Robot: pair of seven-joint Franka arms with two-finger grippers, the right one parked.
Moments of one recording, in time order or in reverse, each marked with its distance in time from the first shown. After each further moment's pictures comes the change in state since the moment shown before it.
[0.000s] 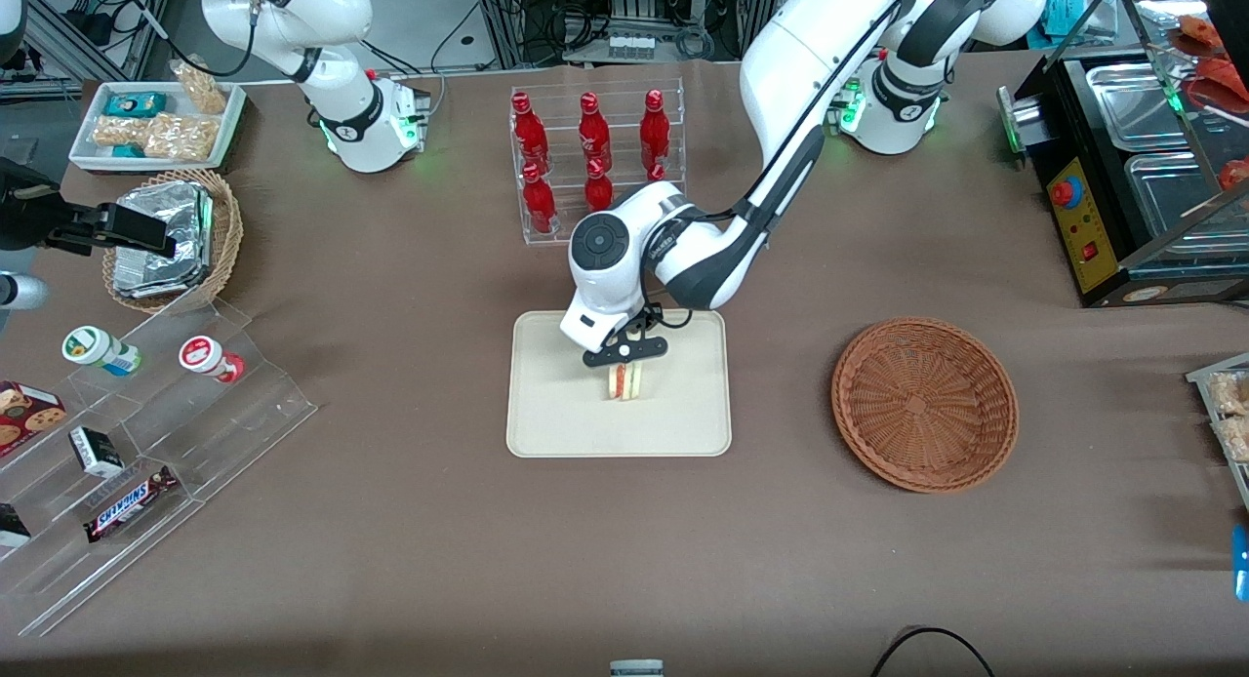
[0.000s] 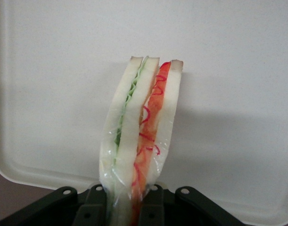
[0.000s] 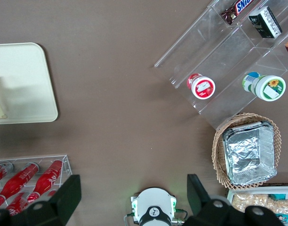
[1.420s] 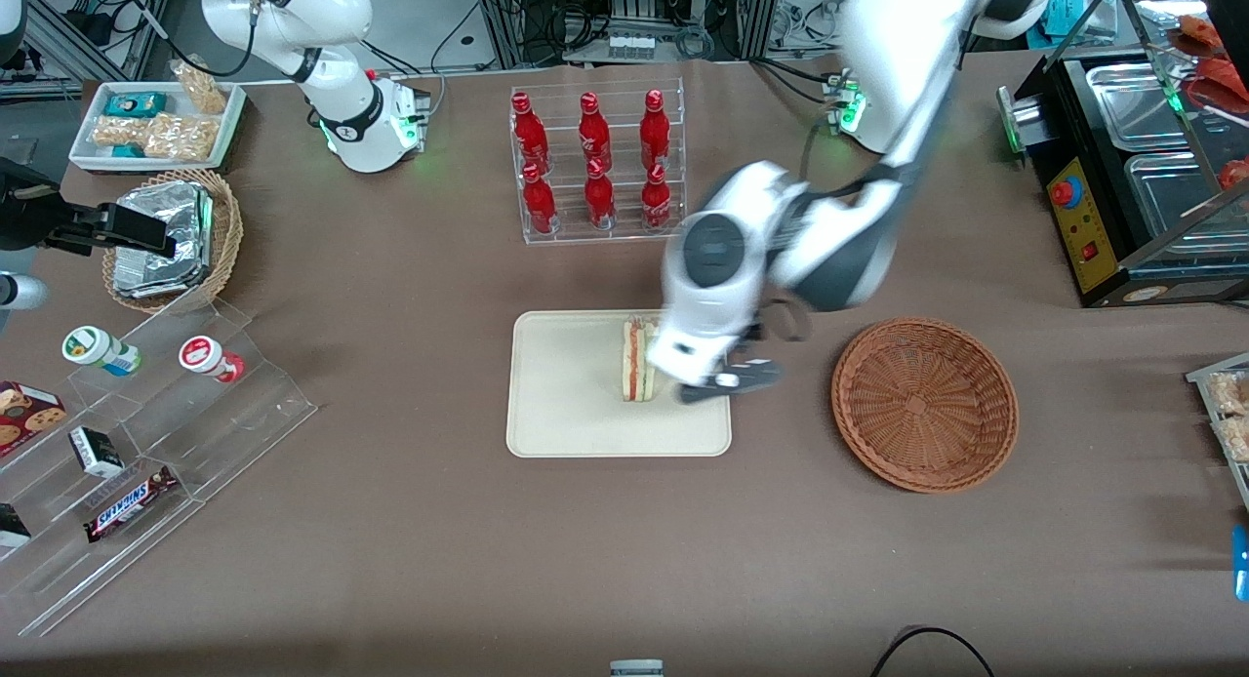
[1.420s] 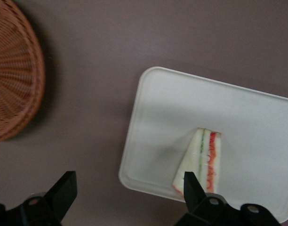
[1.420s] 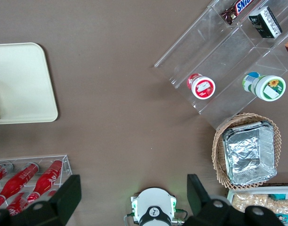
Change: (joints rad) arm 0.266 -0.294 0.034 0.003 -0.057 -0.330 0.248
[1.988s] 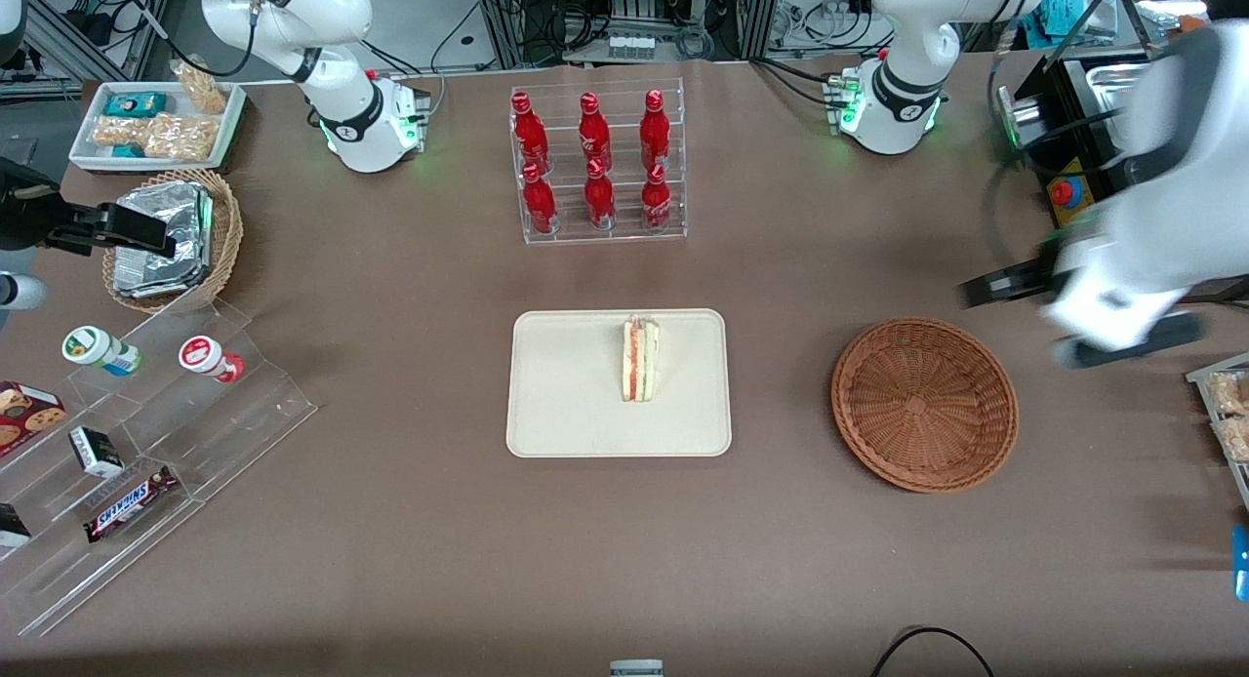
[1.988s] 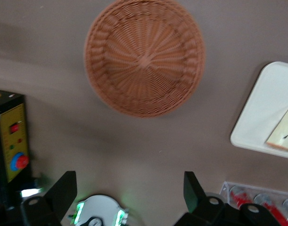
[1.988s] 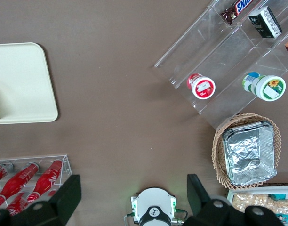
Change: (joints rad) arm 0.502 -0.308 0.006 -0.039 -0.060 -0.423 0.510
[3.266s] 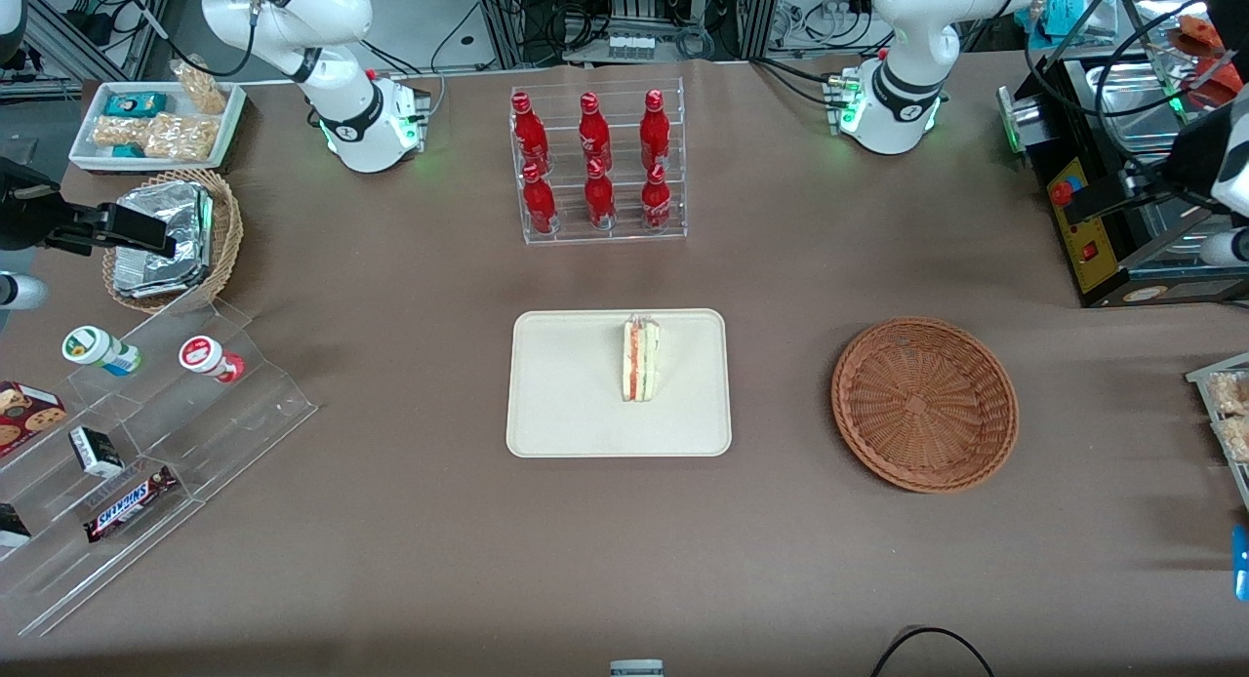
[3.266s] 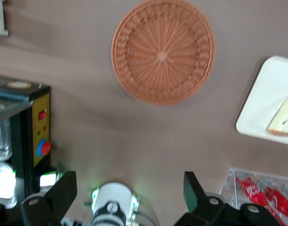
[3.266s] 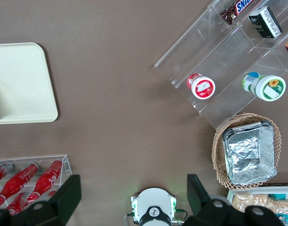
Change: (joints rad) arm 0.072 -0.161 -0.018 -0.055 -0.003 -0.018 0.046
